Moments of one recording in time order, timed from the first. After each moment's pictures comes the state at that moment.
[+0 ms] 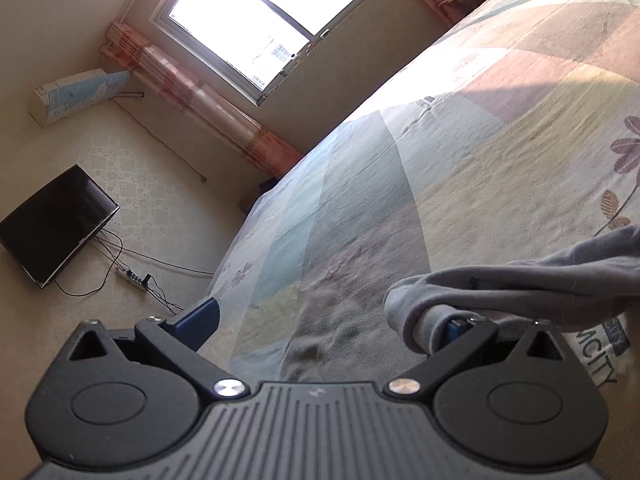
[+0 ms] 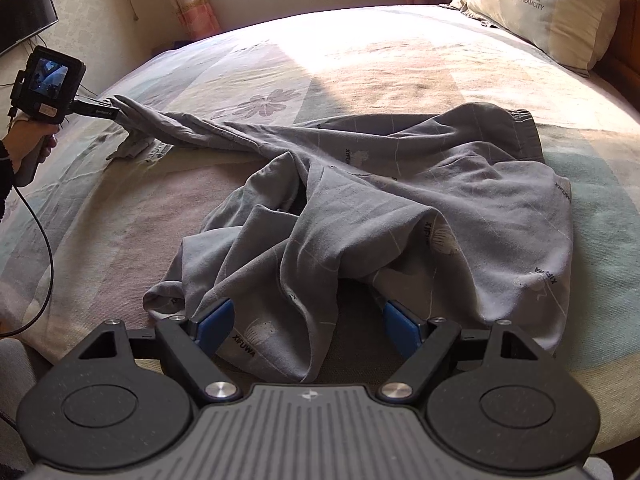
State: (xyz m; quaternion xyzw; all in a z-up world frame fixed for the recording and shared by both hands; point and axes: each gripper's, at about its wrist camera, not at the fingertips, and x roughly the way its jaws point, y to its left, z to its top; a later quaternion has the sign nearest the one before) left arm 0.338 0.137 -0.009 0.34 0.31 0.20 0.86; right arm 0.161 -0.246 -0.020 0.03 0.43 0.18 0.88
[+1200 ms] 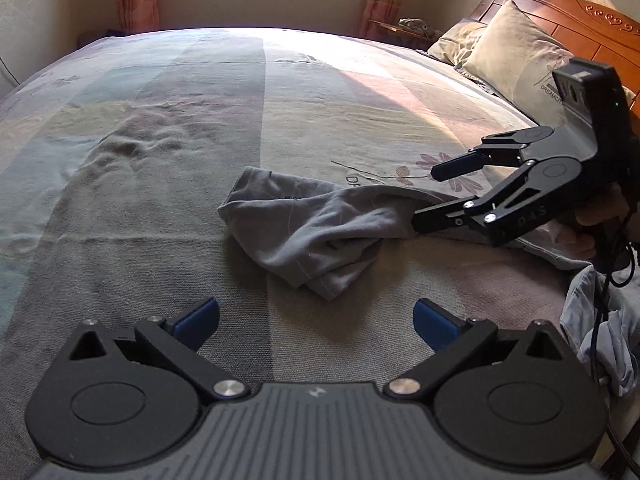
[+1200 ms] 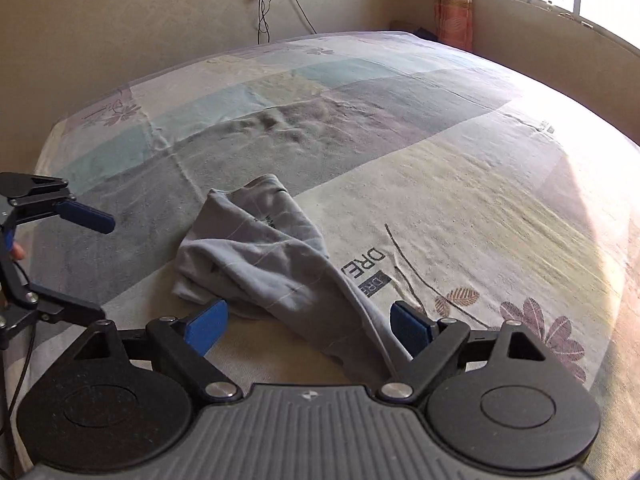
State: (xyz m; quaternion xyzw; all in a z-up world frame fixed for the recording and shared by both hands) left arm 0.207 0.217 -0.015 -0.07 0.39 -0.04 0.92; right arm 0.389 0.055 -0.009 -0.18 0.36 0.47 0.78
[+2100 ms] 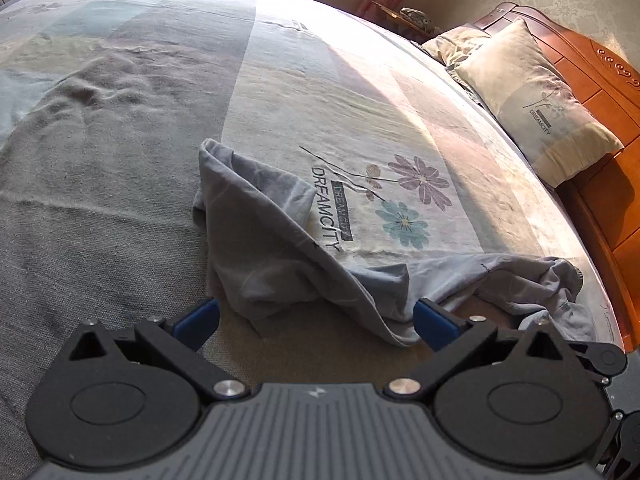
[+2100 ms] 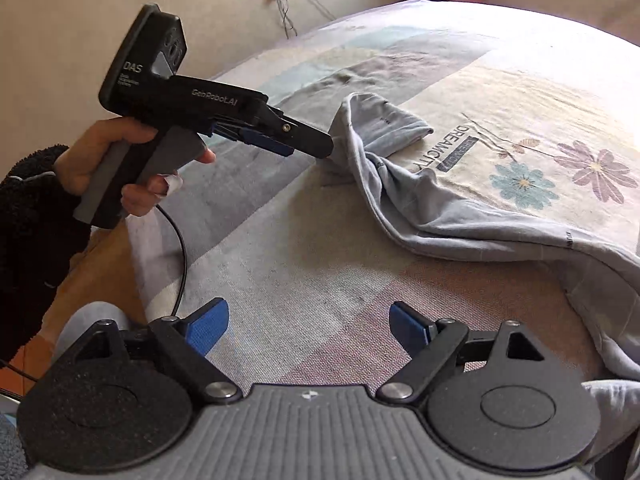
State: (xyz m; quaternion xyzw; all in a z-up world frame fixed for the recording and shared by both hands) left arm 0.271 0.225 -0.024 -0.18 0.46 -0.09 0.87; right arm 0.241 -0.048 -0.005 -0.06 0.41 0.51 0.75
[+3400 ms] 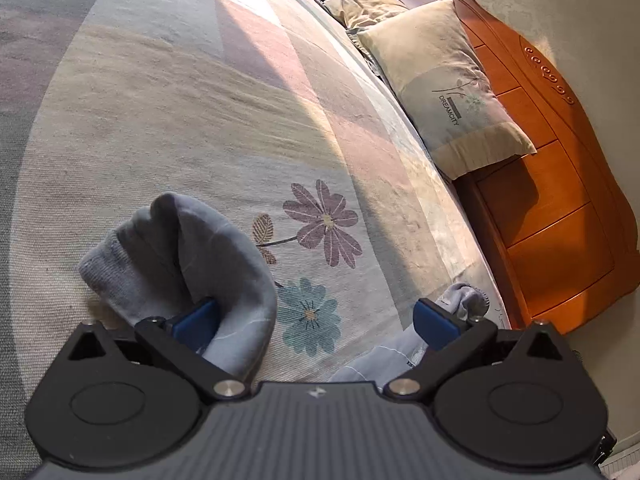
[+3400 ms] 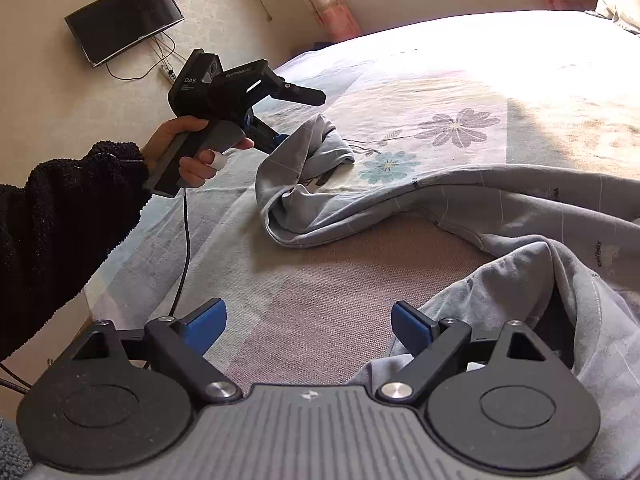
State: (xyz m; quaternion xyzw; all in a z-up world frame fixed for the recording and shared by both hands) left arm 0.430 0.192 -0.062 -0.23 0.49 -0.28 0.79; right arm 0.234 -0.137 -0.026 0.08 0.40 0.40 0.82
